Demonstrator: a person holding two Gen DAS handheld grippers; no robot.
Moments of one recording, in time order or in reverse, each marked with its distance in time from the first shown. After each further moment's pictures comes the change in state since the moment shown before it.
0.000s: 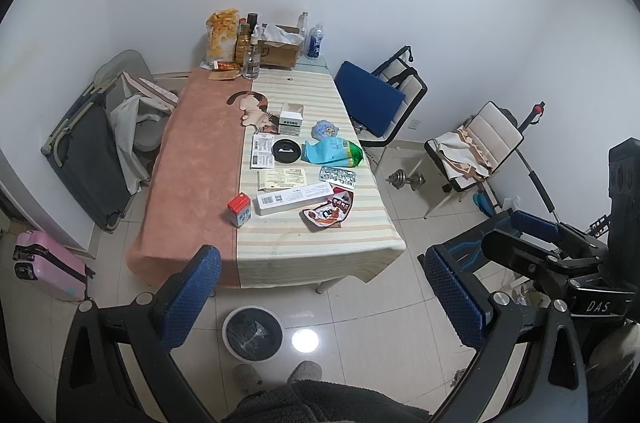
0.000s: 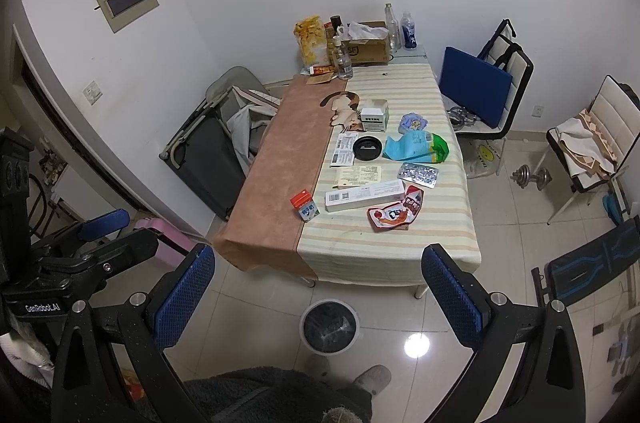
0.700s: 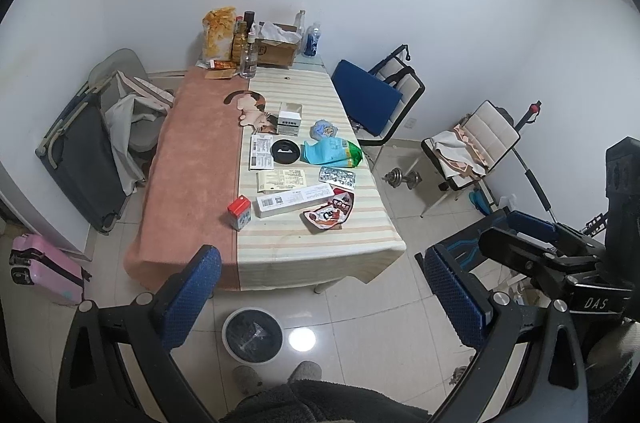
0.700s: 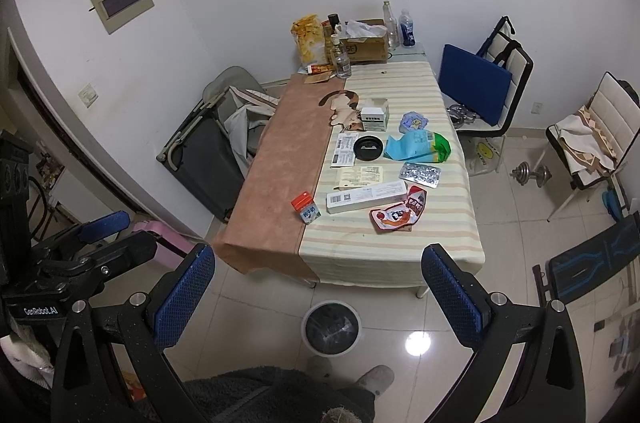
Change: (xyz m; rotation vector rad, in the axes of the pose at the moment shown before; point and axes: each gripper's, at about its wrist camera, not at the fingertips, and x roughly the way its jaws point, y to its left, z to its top) left arm 0.009 0.004 0.009 0.009 0.004 -0.009; right arm 0.001 0.001 0.003 0.012 -0.001 -0.006
